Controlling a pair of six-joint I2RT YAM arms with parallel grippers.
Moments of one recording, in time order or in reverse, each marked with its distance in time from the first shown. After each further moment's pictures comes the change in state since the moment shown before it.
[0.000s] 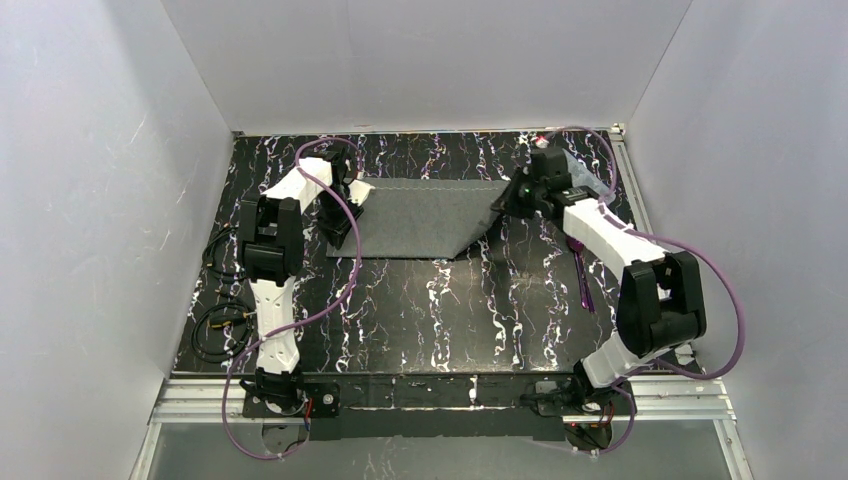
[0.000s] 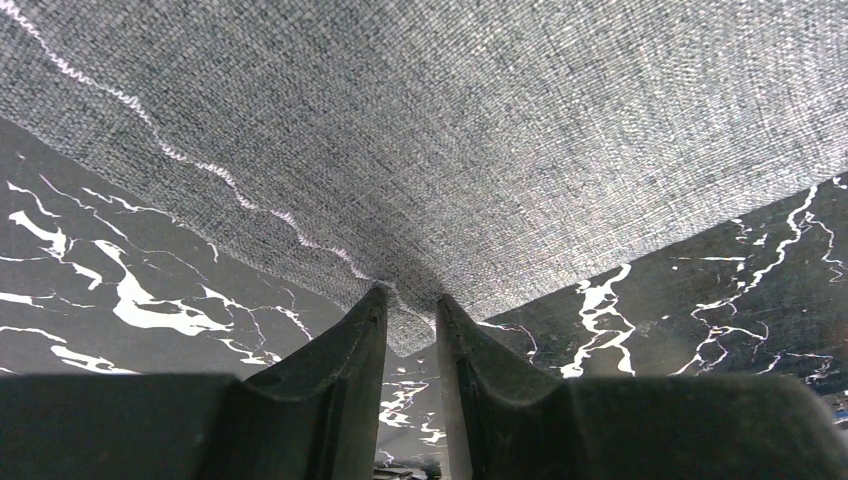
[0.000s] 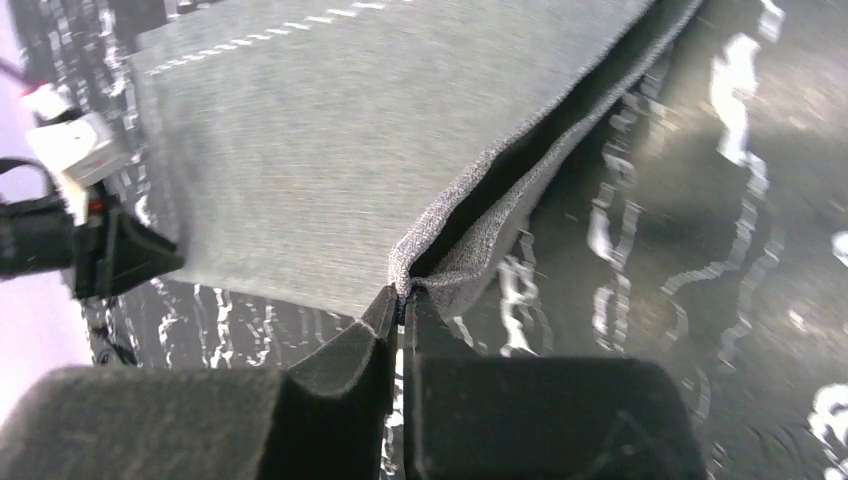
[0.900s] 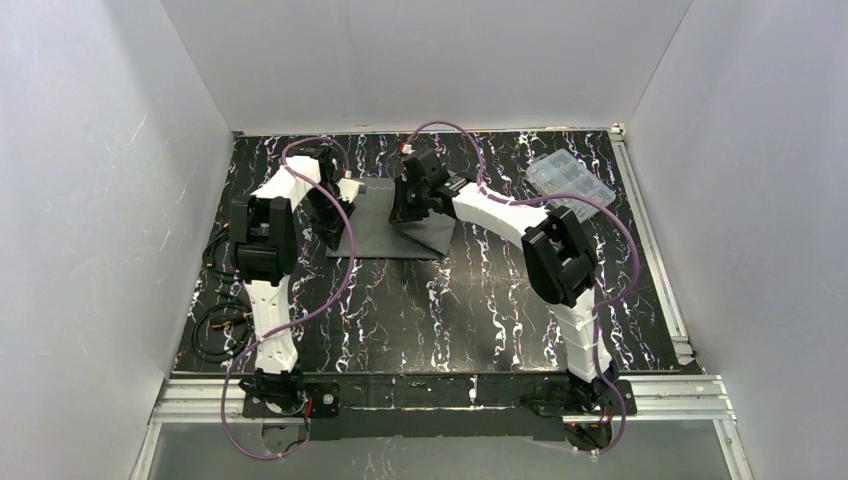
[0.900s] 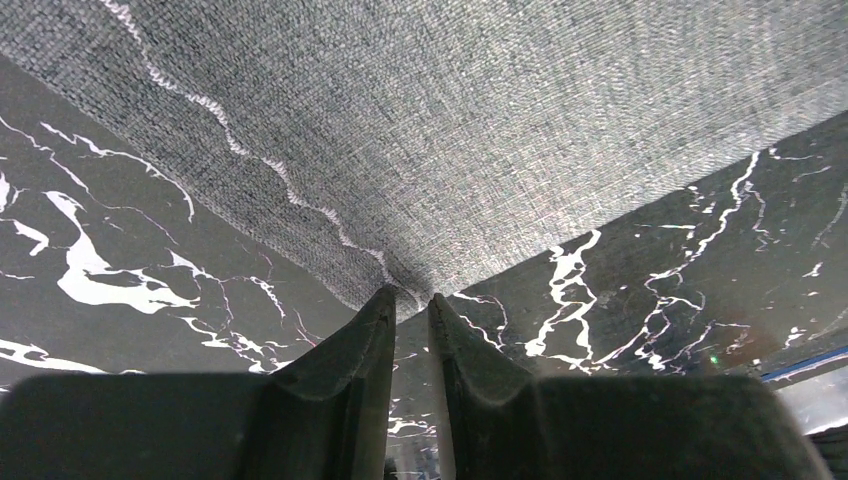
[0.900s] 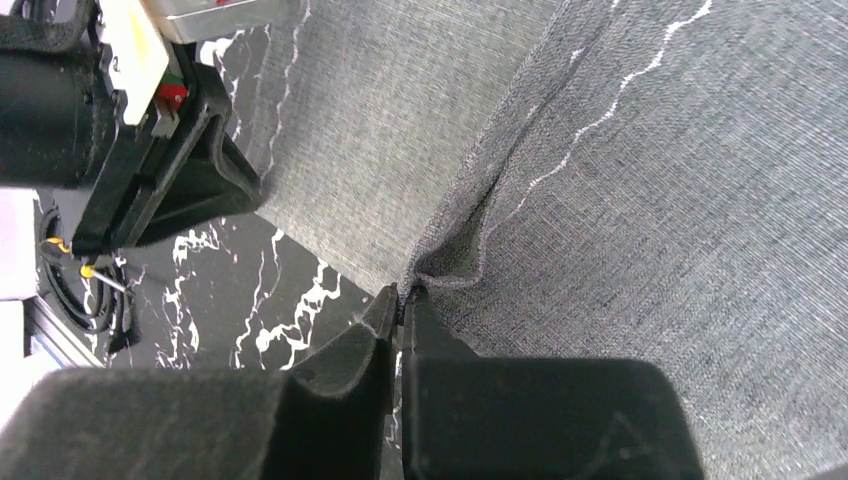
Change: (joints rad) left arm 0.060 -0.011 -0.002 -0.047 0.107 -0.044; right arm 0.467 0.558 0.641 -0.089 0.010 -0.096
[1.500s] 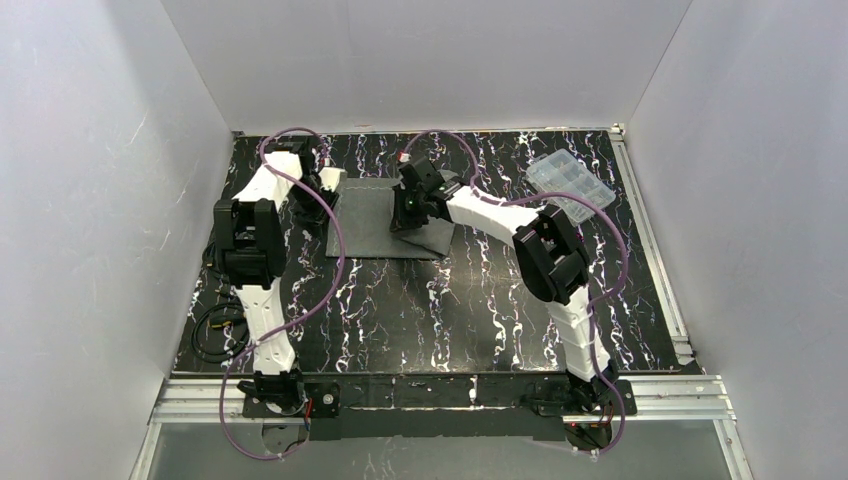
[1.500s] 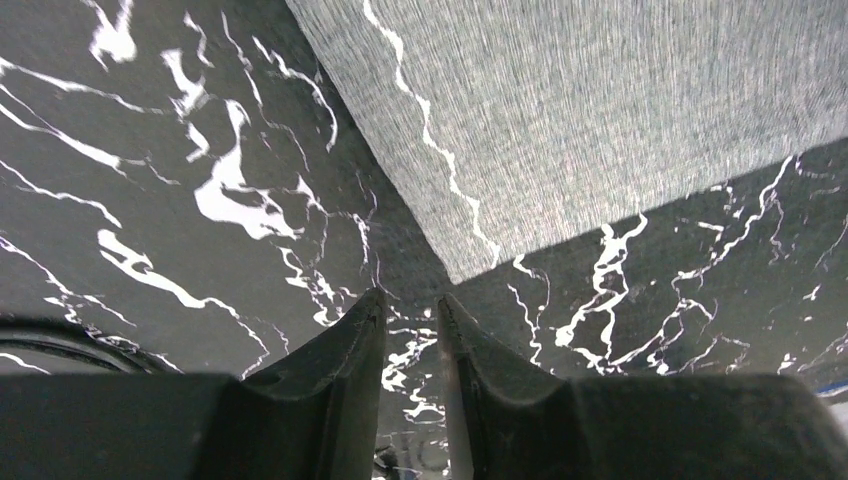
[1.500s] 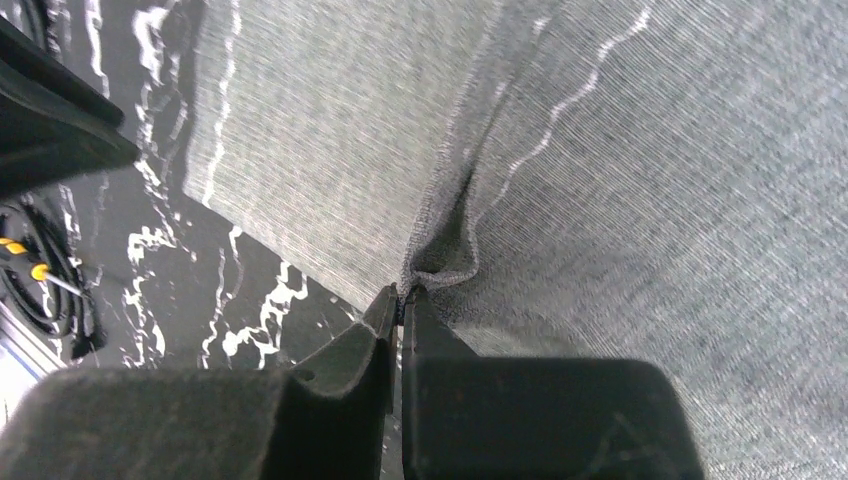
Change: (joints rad) left arm 0.081 -0.064 0.006 0.013 -0.015 -0.044; right arm 0.015 0.084 0.061 -0.027 0.012 0.007
